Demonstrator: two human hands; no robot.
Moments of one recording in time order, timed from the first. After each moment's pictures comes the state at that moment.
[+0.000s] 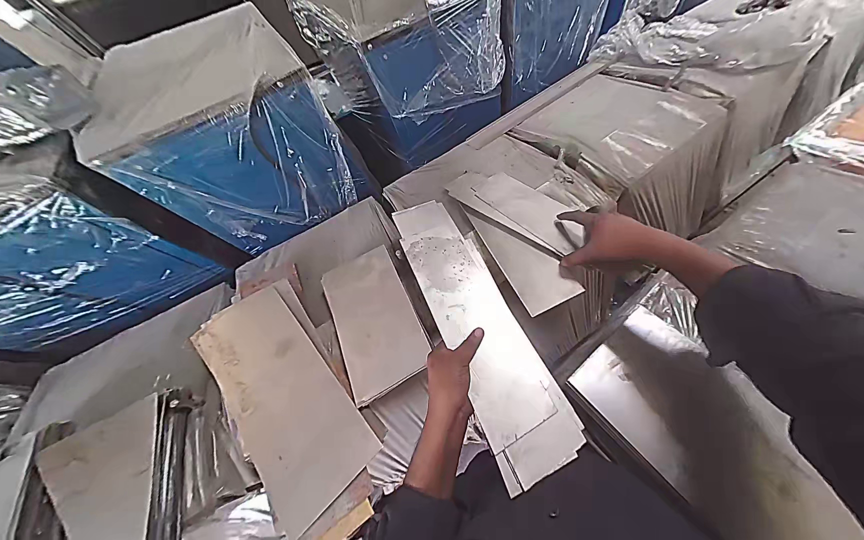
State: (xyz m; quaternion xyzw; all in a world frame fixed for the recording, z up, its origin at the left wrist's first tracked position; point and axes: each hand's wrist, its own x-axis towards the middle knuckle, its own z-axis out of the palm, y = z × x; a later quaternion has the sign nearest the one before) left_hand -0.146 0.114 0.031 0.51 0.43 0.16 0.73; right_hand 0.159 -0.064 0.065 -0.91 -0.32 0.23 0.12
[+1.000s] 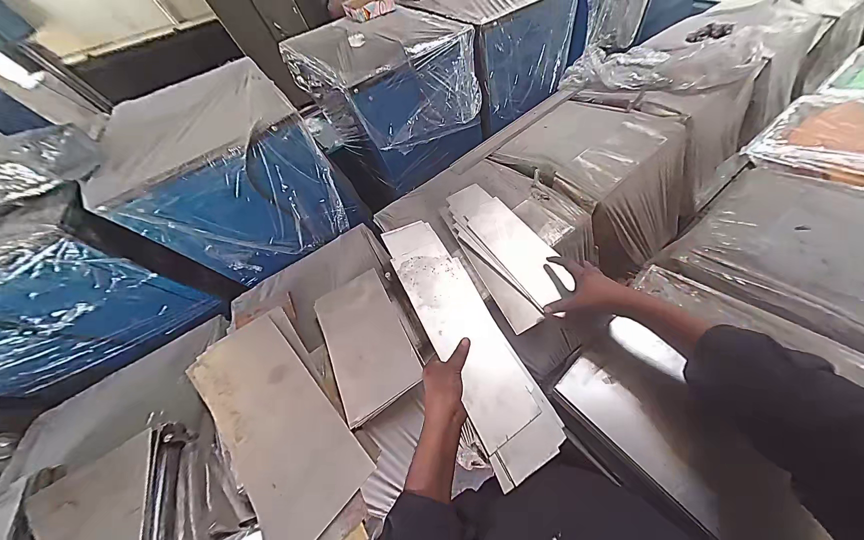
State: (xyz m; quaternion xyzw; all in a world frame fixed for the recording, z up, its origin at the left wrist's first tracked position) left_hand -0.137 0.113 0.010 0.54 0.45 0.15 0.70; right_hand 0.093 -0.095 0.027 -0.90 -0.22 0.28 0.24
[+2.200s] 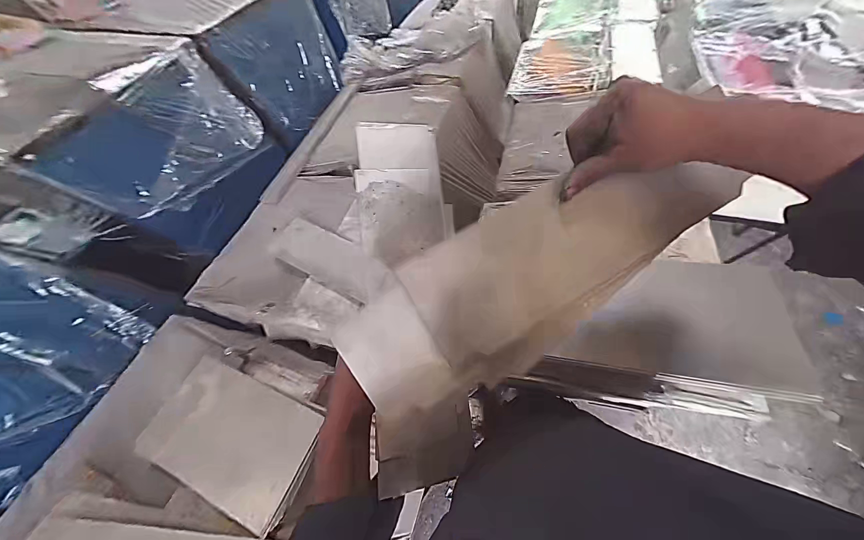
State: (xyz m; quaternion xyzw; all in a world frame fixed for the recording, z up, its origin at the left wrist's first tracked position) left_hand -0.146 0.103 0.069 0.80 0.04 0.01 0.60; right_hand -0.019 -0.308 0.238 -0.91 -0.38 -0.03 0.16
